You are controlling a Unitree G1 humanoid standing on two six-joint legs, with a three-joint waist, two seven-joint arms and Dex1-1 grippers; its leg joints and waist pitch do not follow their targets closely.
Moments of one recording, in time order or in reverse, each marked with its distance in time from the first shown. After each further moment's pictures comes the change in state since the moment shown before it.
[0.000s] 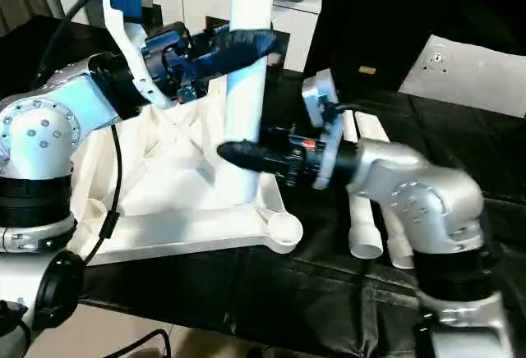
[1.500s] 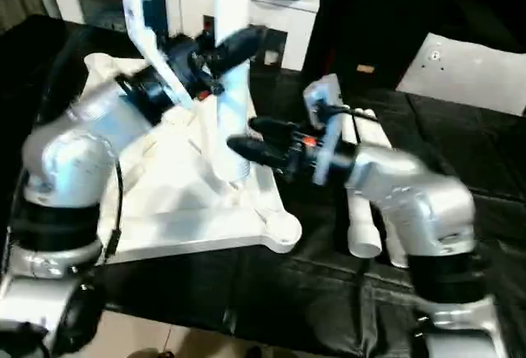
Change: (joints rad) left arm 0.071 -0.103 -0.005 -0.047 0.156 -0.155 0.211; right arm 0.009 -0.036 -0.005 0.042 -0.064 -0.025 0.027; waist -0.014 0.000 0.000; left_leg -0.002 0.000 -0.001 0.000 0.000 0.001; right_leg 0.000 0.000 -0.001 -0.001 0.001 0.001
